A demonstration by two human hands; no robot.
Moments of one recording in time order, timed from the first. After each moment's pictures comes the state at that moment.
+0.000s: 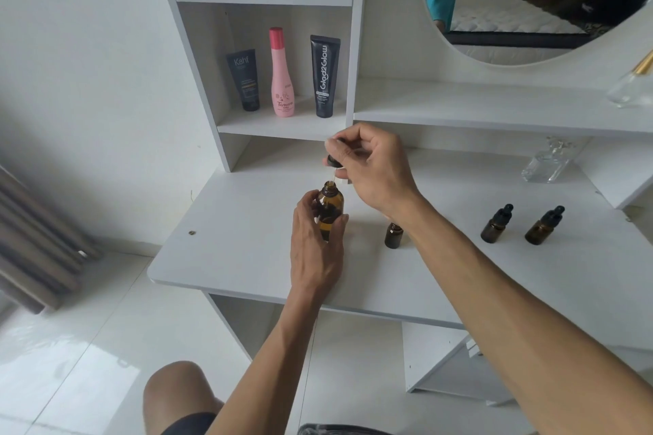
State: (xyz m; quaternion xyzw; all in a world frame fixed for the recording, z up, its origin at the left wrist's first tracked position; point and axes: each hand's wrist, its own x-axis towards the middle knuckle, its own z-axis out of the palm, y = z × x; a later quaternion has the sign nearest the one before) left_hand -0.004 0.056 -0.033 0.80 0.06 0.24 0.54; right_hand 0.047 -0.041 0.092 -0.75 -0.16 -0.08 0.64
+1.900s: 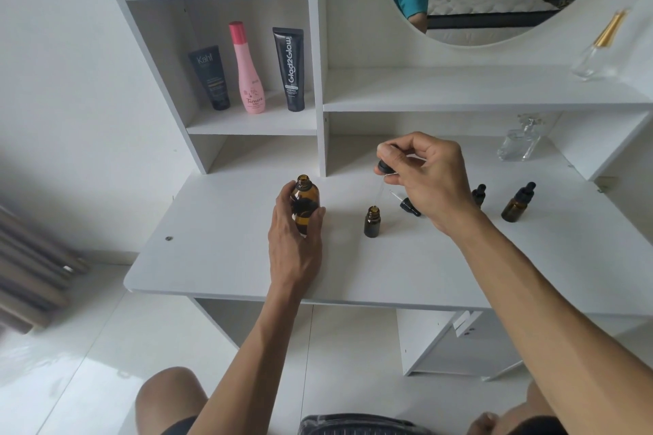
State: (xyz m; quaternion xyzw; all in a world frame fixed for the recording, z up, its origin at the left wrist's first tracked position) left_hand -0.001 0.056 -0.040 0.82 0.06 0.23 0.53; right_hand 0.027 -0.136 0.077 -0.76 -0.07 -0.14 0.63
